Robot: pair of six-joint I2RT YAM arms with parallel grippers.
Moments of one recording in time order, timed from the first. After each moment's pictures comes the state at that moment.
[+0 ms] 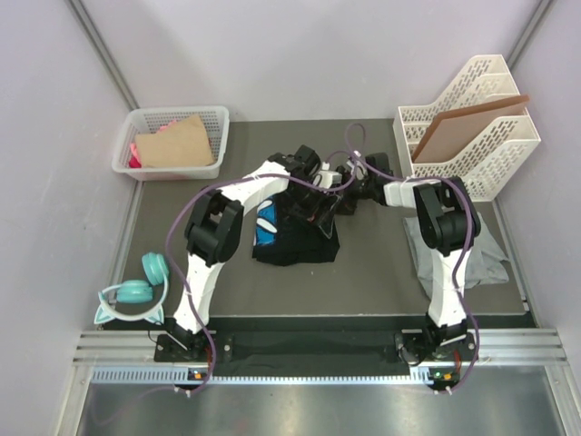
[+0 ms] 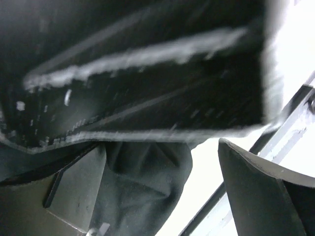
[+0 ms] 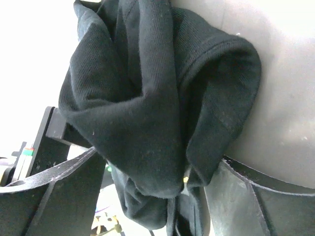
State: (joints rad) left arm -0.61 2.22 1.82 -0.90 0.56 0.03; right arm 0.29 2.12 1.25 0.10 -0.84 0.77
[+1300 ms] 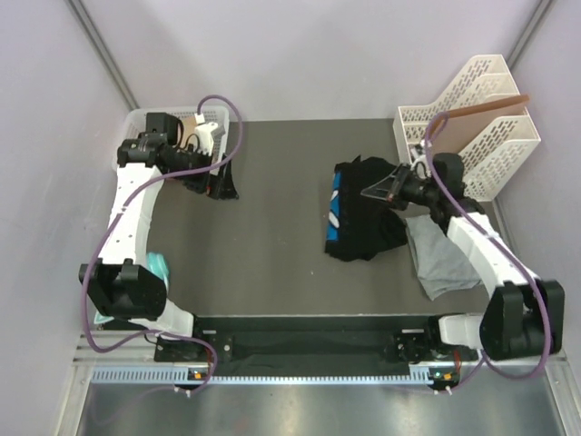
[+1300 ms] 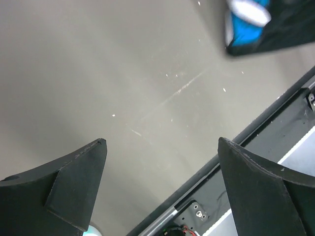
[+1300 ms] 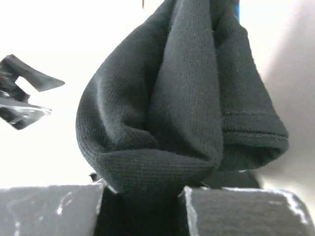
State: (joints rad) left arm -0.01 1.53 1.67 -1.18 0.61 0.30; right arm 0.13 1.30 0.90 -0.10 -0.72 0.81
